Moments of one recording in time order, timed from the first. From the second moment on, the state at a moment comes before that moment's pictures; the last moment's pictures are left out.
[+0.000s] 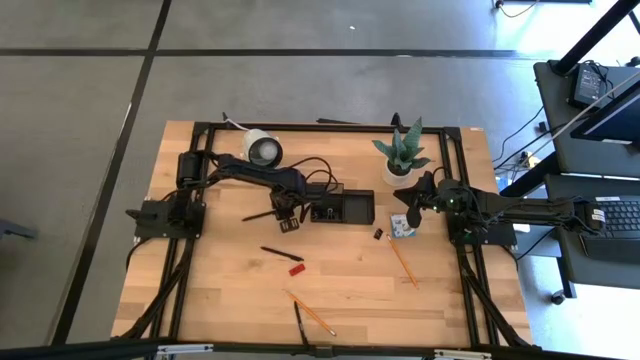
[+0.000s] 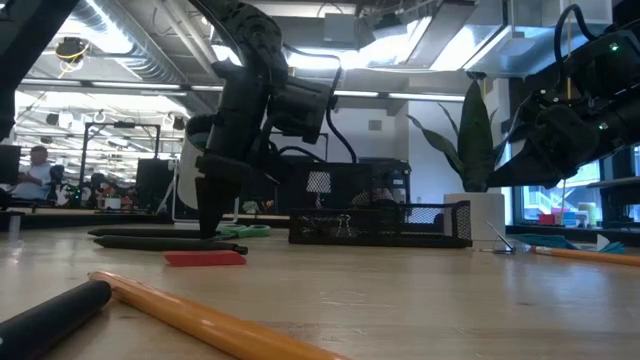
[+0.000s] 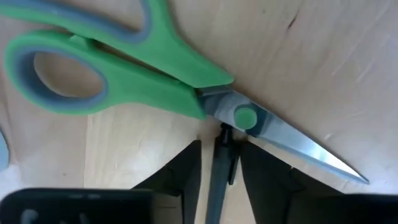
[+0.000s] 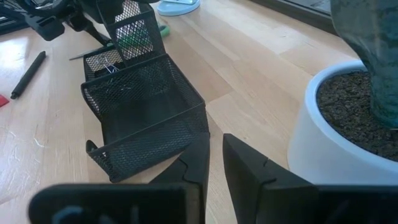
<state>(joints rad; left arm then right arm) 0.13 2.01 1.31 -1.05 -0.07 -0.27 -0.22 0.46 0.01 0.04 0.15 0.23</state>
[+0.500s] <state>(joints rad) 0.12 2.01 1.31 -1.05 -0.09 -0.25 -0.22 0.46 0.01 0.04 0.15 0.23</state>
